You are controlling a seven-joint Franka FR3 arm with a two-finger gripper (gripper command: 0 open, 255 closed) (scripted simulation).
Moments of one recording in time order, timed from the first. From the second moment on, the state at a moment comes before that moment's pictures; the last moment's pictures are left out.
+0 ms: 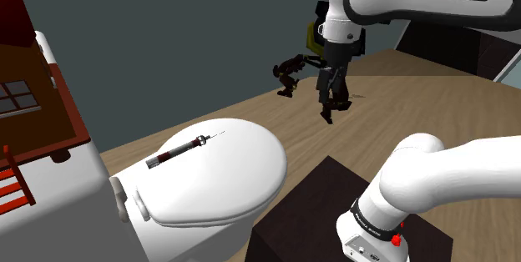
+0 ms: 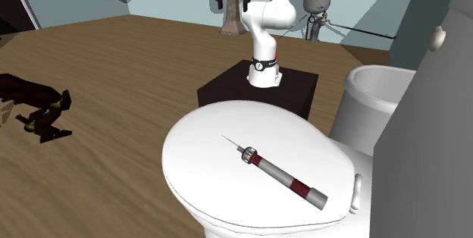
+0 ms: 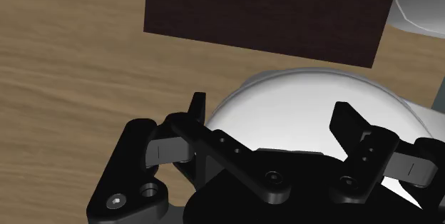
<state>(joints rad) -0.01 -0.80 -0.02 -2.45 -0.06 1.50 -0.11</state>
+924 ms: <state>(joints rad) 0.08 -0.39 0.04 -2.37 -0.04 1.83 -0.16</state>
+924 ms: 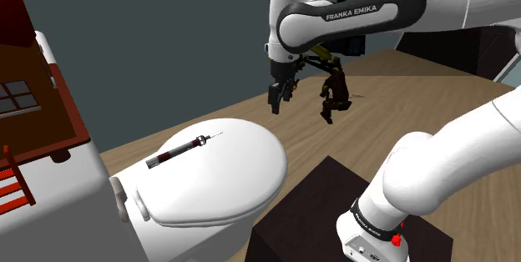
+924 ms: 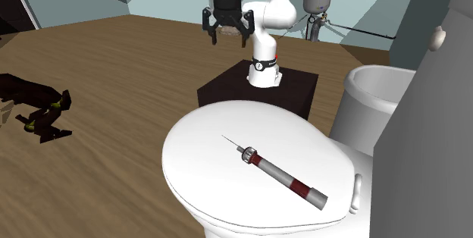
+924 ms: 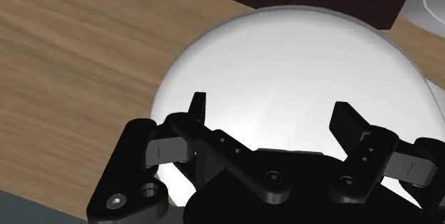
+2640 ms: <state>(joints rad) 0.22 0.46 0.15 -1.78 -0.15 2.10 -0.21</state>
